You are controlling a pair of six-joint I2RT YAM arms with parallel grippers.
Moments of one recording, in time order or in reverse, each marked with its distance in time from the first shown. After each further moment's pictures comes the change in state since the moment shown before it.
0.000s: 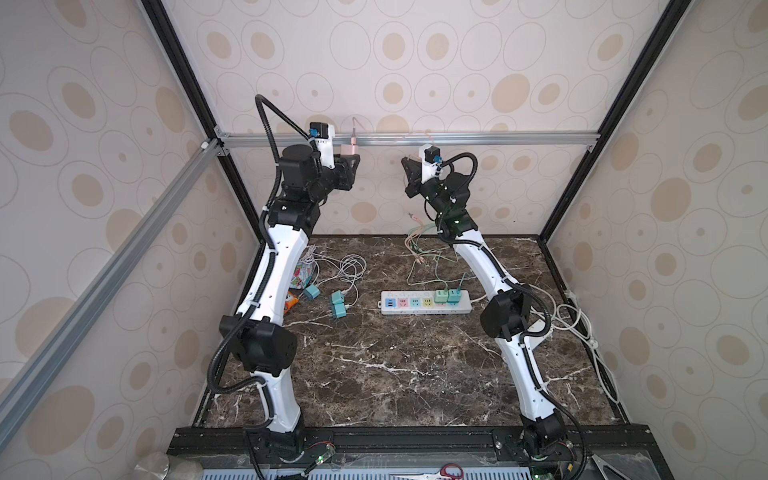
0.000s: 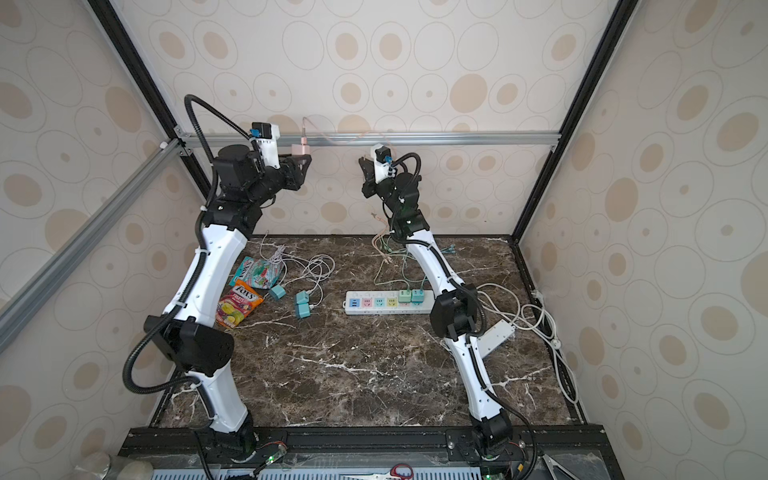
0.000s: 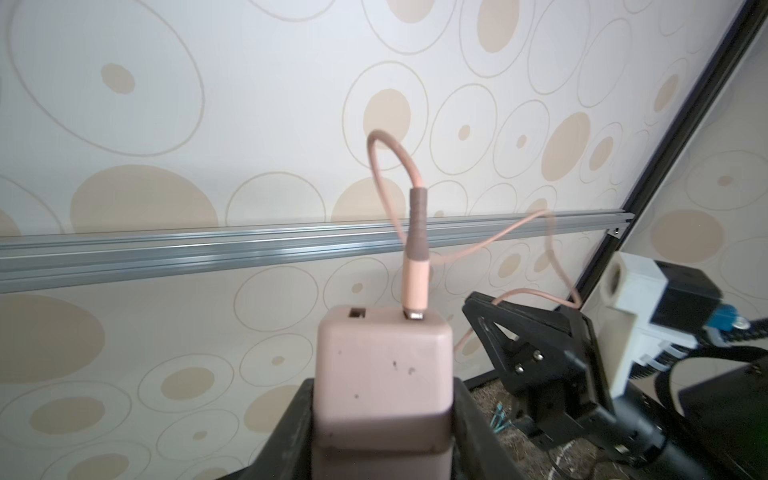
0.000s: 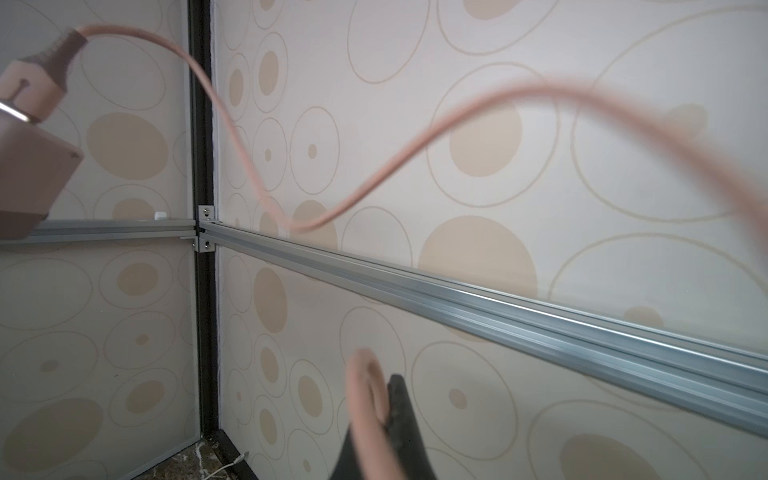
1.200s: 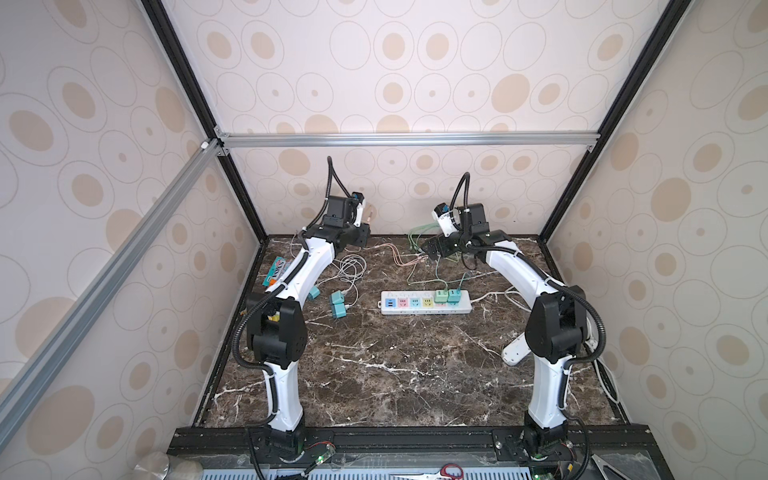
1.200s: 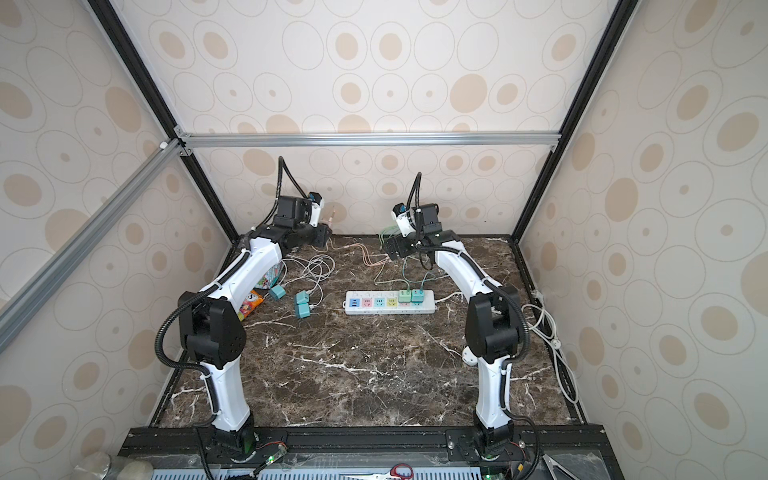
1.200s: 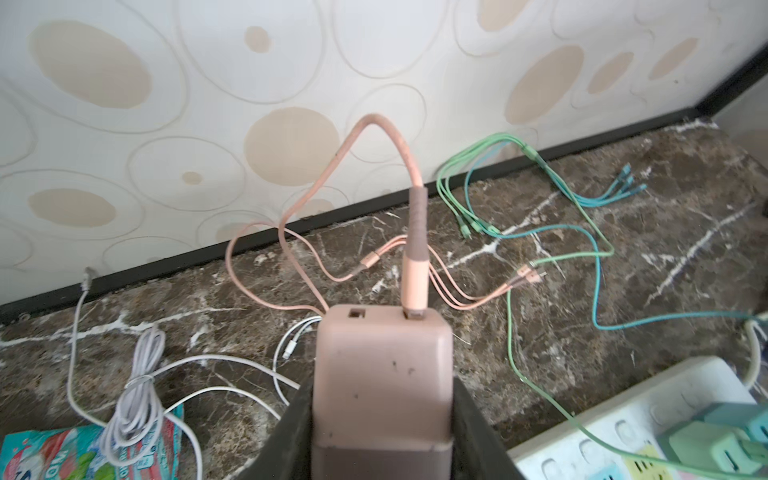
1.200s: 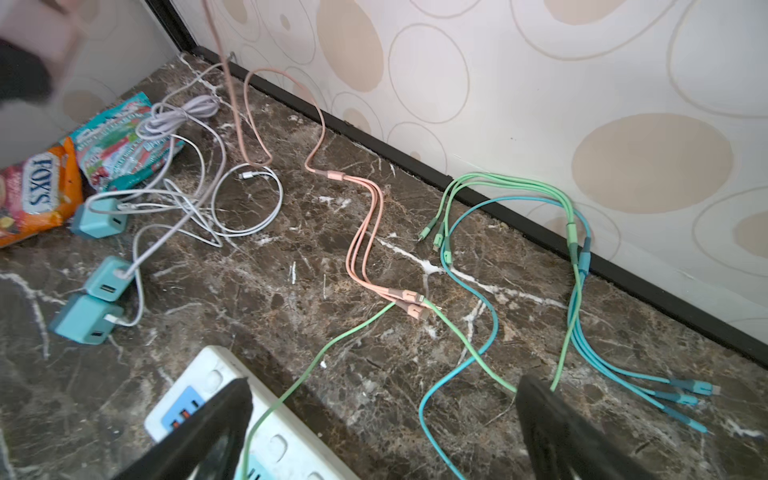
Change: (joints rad) left arm -0.105 0.037 -0.376 -0.237 -0.191 0.220; right arm -0.080 -0.518 -0.825 -0.721 -0.002 -0.144
